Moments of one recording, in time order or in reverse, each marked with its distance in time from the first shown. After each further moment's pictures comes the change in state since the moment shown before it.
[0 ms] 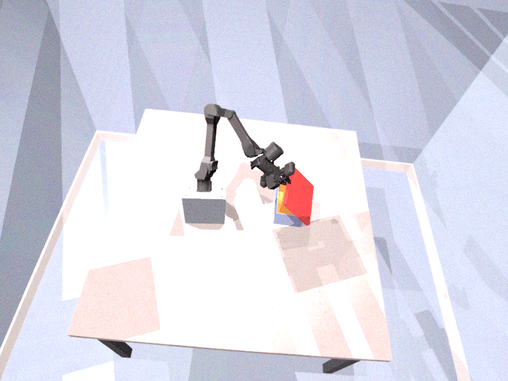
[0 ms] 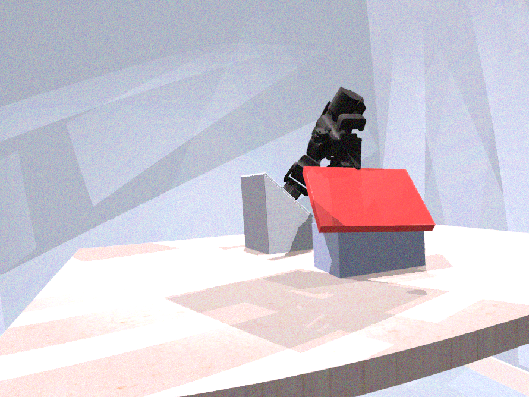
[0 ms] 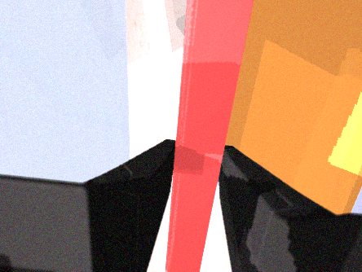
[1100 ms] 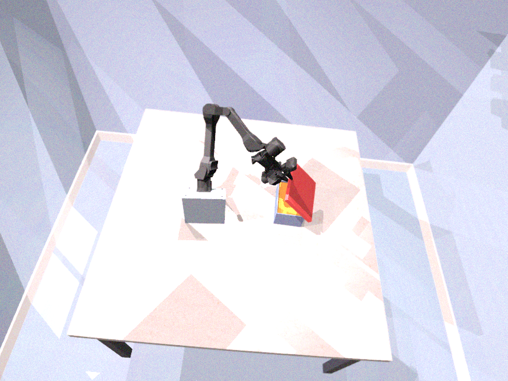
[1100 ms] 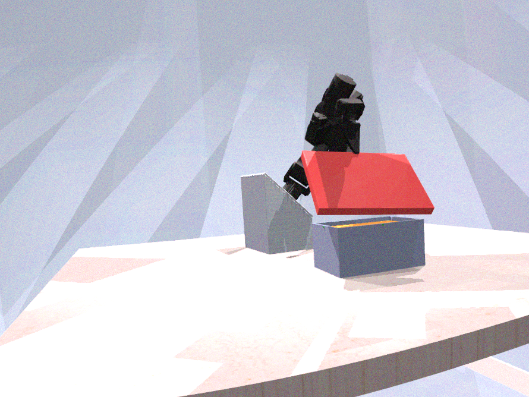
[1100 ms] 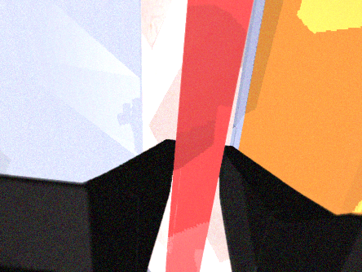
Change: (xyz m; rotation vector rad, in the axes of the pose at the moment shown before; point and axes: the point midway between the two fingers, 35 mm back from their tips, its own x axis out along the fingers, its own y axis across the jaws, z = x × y) arm -0.021 0.027 0.002 0.003 -0.003 0.000
